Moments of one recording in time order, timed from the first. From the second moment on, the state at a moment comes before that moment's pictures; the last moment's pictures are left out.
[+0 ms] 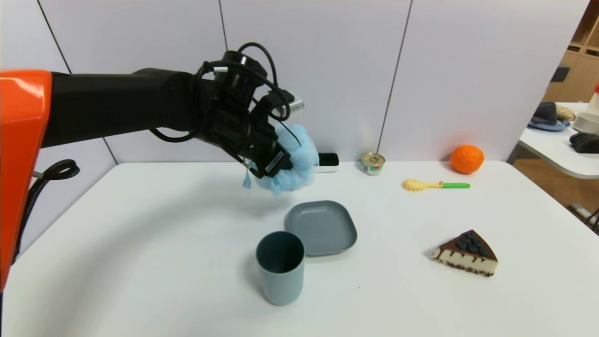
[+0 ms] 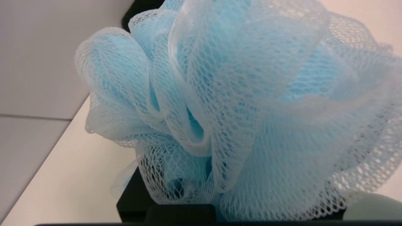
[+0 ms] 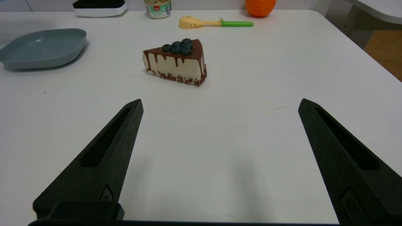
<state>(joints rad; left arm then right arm) -0.52 2.07 -1.92 0.49 -0.17 0.44 0.01 0.00 0.00 0.00 0.00 0.00</state>
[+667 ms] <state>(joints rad) -0.65 2.16 -1.97 0.47 -0.23 0.43 0.01 0.00 0.00 0.00 0.00 0.00</state>
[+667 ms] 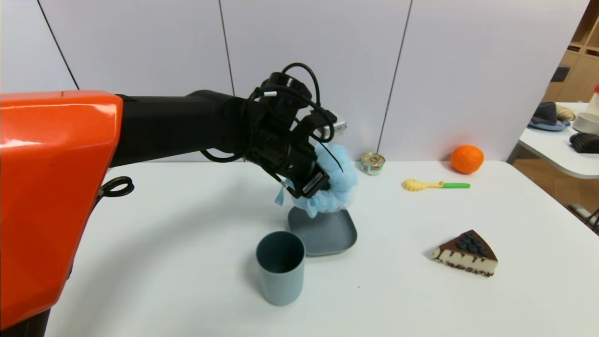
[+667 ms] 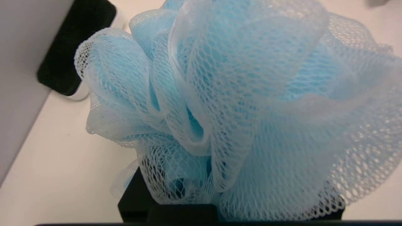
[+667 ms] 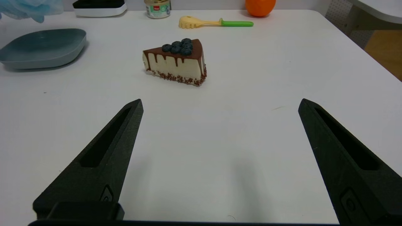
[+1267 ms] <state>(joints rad) -0.67 2.21 -1.96 0.60 -0.24 0.40 0.01 0.00 0.00 0.00 0.00 0.00</state>
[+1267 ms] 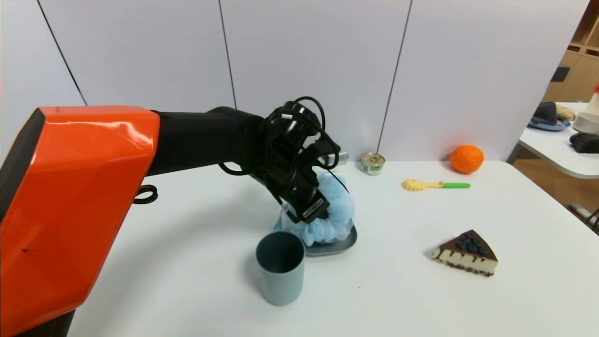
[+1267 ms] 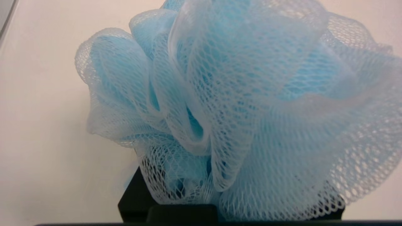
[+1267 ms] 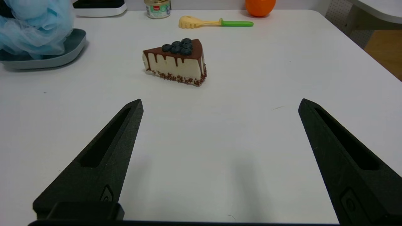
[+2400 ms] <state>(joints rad) -0.66 2.14 -1.97 0.61 -0.24 0.40 0.01 0.00 0.00 0.00 0.00 0.00</state>
